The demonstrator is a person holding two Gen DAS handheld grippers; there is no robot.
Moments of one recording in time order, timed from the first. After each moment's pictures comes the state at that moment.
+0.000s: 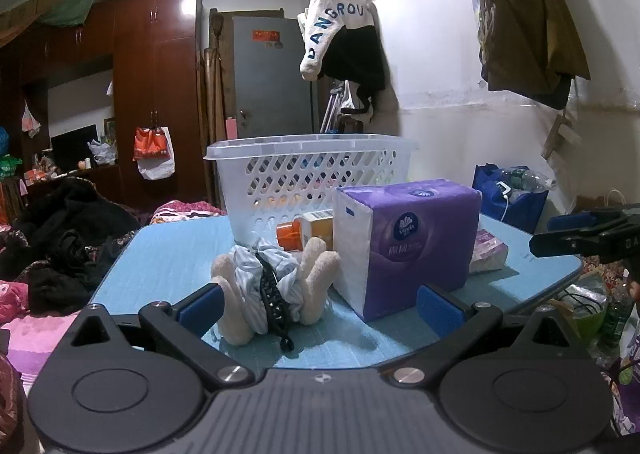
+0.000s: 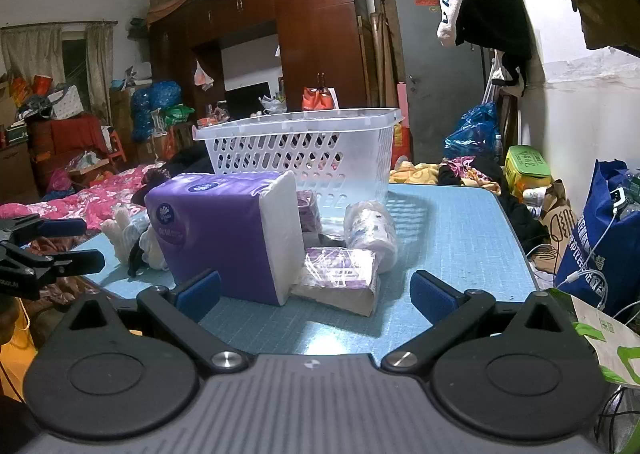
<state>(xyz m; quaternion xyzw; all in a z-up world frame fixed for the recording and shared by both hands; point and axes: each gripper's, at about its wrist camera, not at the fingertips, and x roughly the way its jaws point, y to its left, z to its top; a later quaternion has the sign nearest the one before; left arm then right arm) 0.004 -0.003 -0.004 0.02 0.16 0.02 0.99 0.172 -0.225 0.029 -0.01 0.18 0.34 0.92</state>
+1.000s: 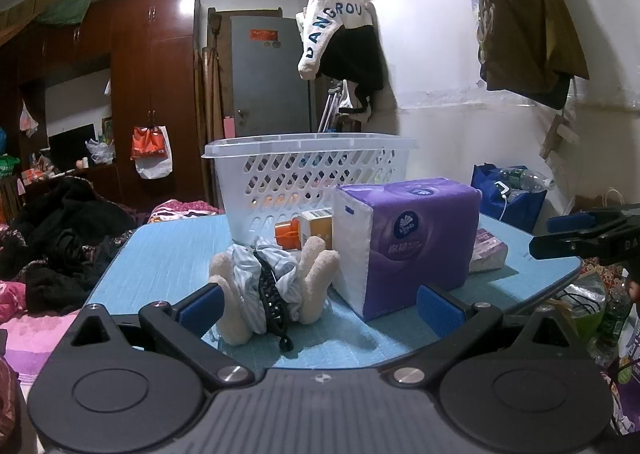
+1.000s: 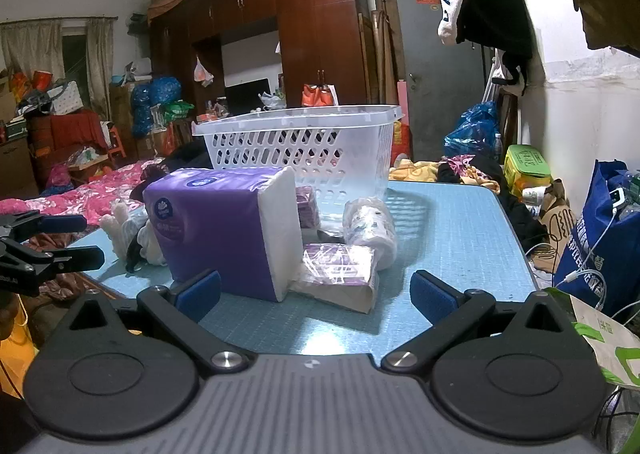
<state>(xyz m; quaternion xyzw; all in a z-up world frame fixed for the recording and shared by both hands) 0.005 -0.002 -0.005 0.02 0.16 0.02 0.99 0.172 -0.226 0.029 -0.01 0.19 0.34 0.92</state>
